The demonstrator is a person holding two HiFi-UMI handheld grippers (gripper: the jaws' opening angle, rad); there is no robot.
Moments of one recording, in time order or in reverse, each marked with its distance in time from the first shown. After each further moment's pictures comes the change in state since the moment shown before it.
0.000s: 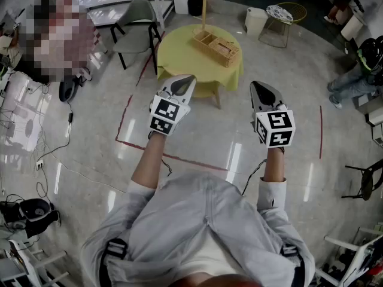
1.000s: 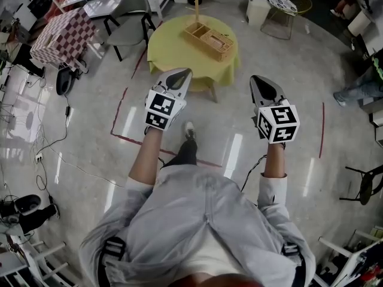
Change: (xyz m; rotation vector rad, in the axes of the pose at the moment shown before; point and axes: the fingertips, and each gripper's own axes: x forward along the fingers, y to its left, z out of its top) left arm 0.094 -0.005 -0.021 -0.019 0.049 0.035; right arm 0.043 -0.084 -0.045 0.089 -0.003 0.079
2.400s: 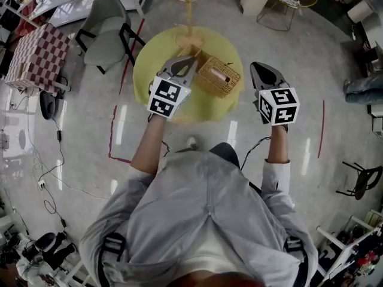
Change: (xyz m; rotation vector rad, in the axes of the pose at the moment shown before) left arm 0.308 0.231 -0.026 -0.053 0.047 -0.158; right arm 0.348 -0.178 0.009 0.021 0.169 -0.056
